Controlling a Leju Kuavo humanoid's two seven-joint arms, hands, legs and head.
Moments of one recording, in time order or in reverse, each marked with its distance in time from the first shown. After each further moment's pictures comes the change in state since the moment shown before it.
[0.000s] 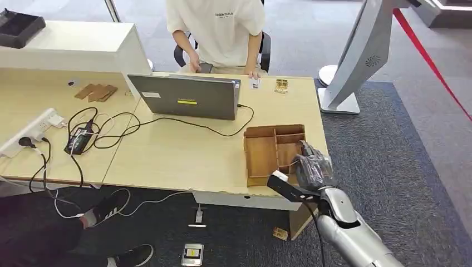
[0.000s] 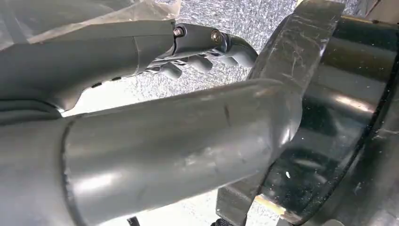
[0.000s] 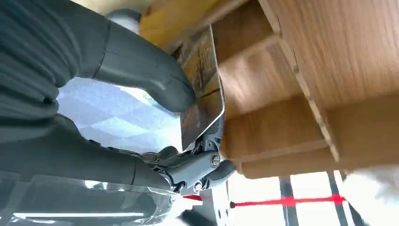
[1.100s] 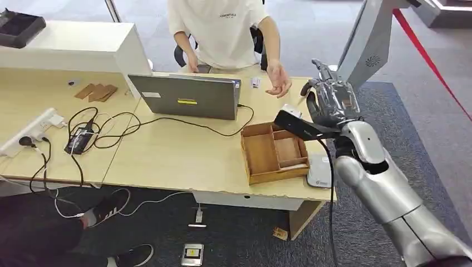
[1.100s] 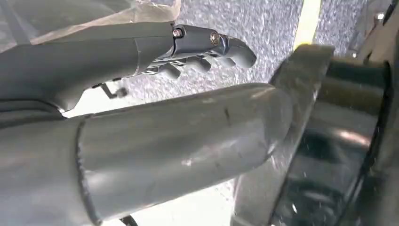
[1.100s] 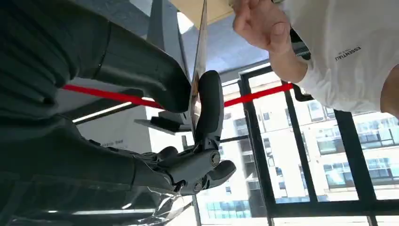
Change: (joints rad) left arm -0.049 0.000 -0.016 0.000 -0.092 0.000 -0.017; right arm -0.337 -0.032 -0.043 -0.202 0.008 0.194 0.003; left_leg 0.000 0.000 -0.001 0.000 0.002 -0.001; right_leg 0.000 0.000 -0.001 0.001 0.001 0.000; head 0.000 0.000
